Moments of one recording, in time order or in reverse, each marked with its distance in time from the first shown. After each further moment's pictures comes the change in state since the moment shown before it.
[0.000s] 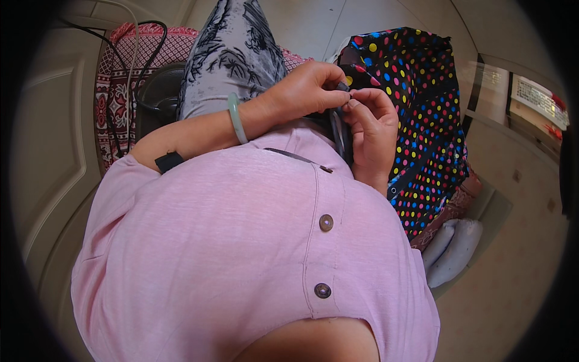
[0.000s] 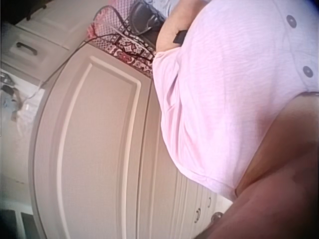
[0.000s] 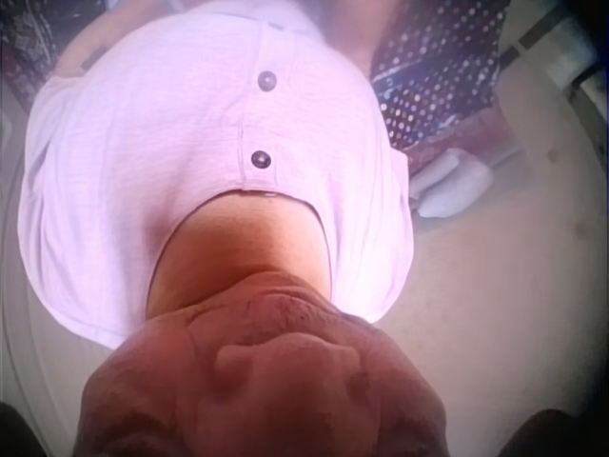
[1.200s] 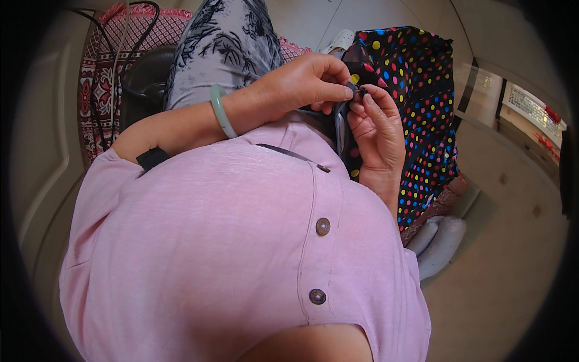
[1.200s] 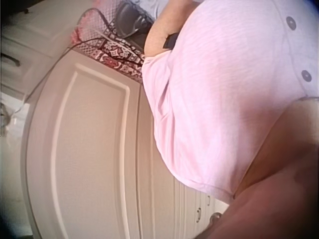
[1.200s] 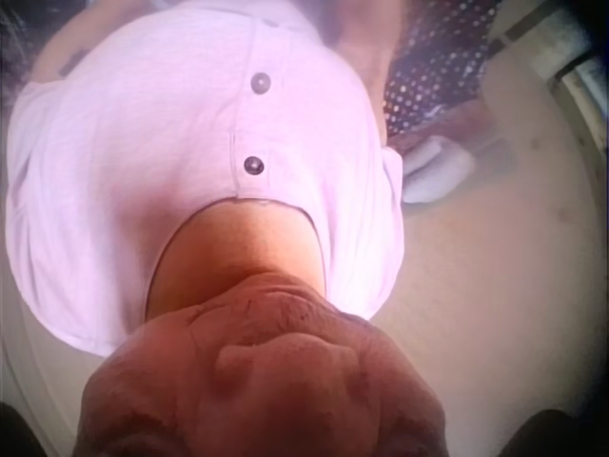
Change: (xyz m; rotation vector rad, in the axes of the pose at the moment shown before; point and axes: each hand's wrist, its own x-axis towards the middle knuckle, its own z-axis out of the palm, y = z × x) left_hand -0.010 0.009 -0.001 -0.284 -0.065 -0.087; right_hand 0.006 -0.009 -0.024 0.274 -0.096 0.231
